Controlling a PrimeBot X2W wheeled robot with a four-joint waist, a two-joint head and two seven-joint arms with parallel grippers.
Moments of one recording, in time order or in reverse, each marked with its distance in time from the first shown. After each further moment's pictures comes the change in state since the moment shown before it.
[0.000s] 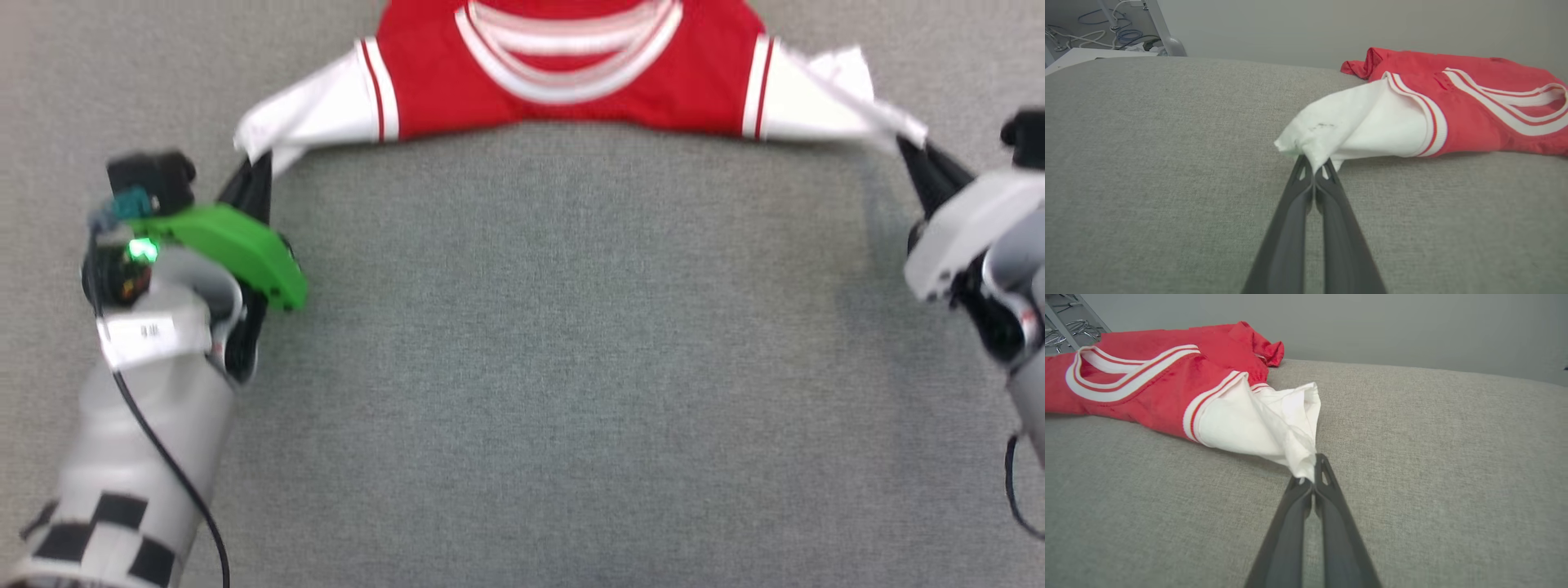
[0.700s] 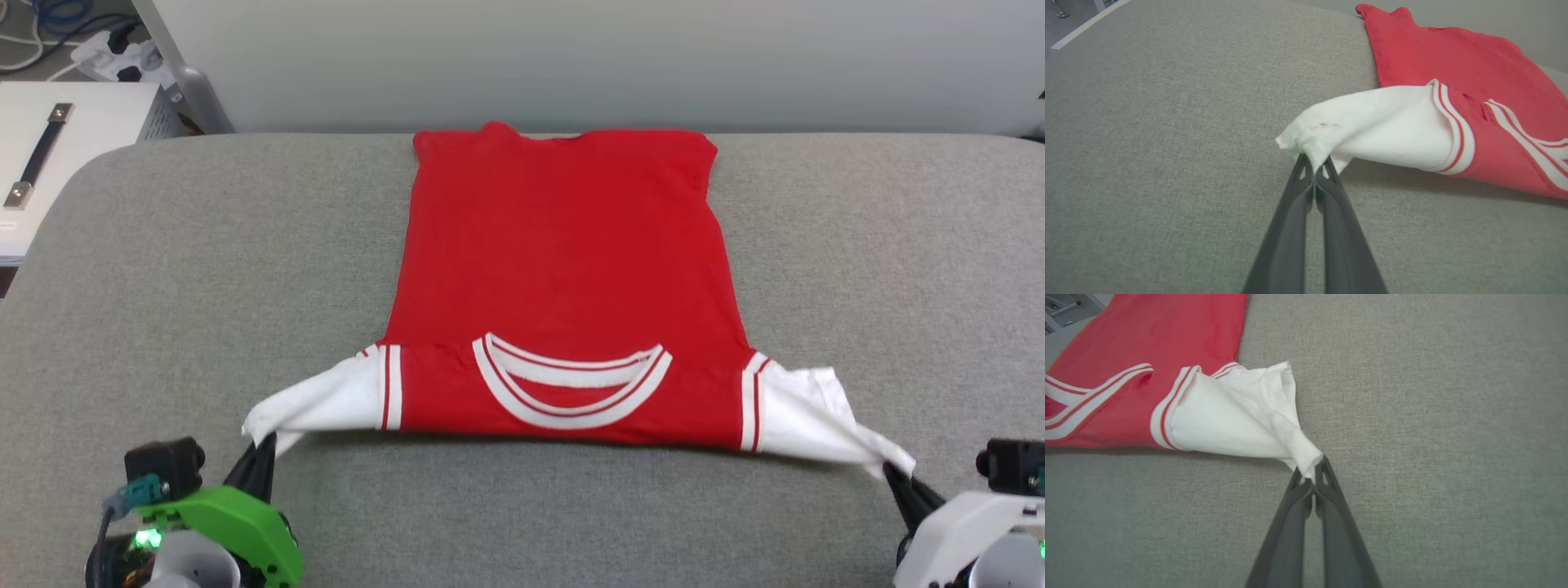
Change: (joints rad) left arm 0.725 0.146 0.040 -0.617 -0.097 0.232 0.136; right arm 0.796 0.190 -0.442 -0.477 -0.169 0.000 0.257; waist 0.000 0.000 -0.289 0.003
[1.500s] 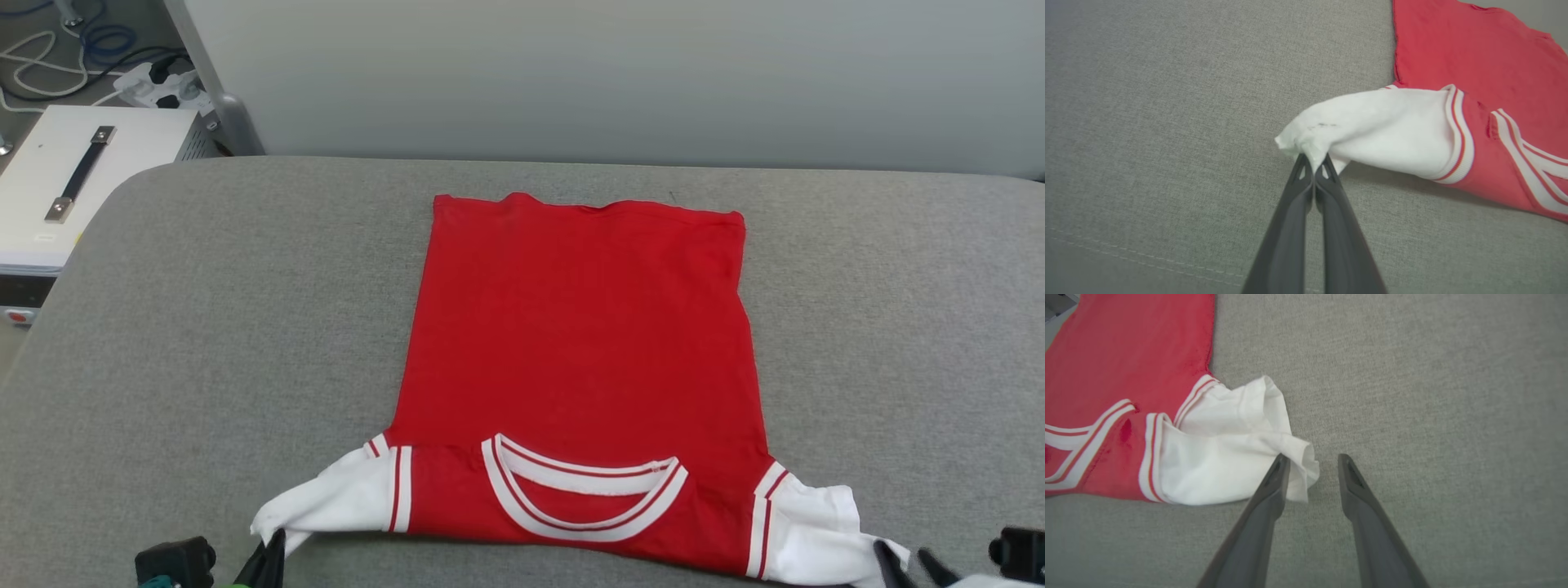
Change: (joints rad) left arm 0.268 0.017 -0.003 -0.186 -0.029 0.108 0.007; right arm 0.238 0.160 -0.125 -0.112 -0.050 -0.001 0.038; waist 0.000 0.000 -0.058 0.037
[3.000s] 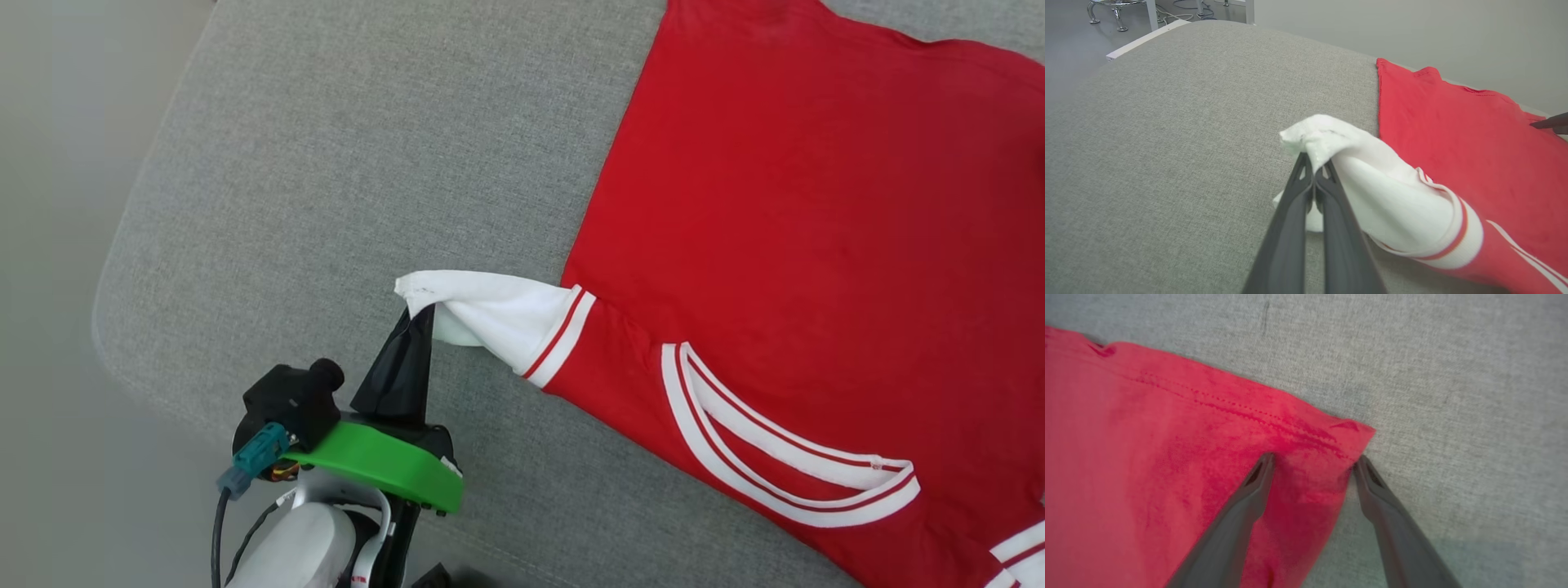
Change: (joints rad) left arm -0.359 -0.179 -0.132 -0.180 0.157 -0.021 -0.115; right arm -1.205 -0.402 0.146 0.665 0.008 0.001 0.626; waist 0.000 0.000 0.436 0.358
